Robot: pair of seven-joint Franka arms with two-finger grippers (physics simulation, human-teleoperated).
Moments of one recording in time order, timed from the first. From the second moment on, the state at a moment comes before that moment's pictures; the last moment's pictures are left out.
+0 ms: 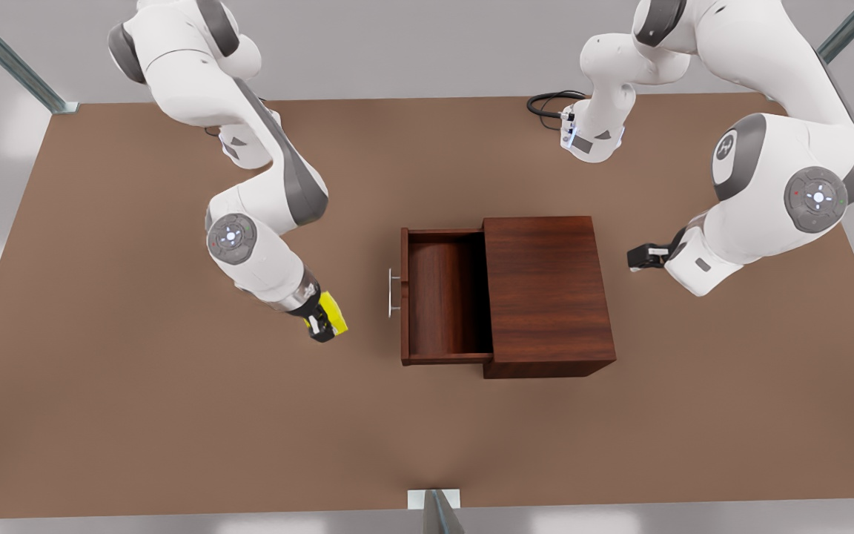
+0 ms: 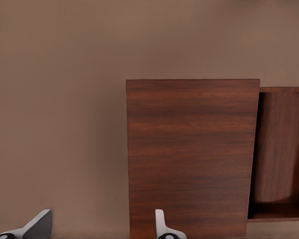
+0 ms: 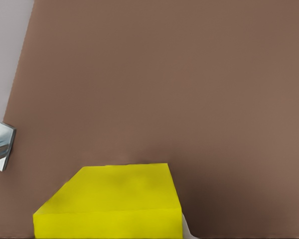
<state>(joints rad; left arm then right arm) -0.11 0.36 -0.07 -1.13 -0.05 1.32 -0.18 0.39 0.48 0.08 -1.32 0.12 1.91 1.59</state>
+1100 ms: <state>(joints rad) -0.19 0.40 -0.07 -1.12 -0.01 1.38 -0.15 0.13 0.56 0.17 -1.04 0.03 1.65 2.16</state>
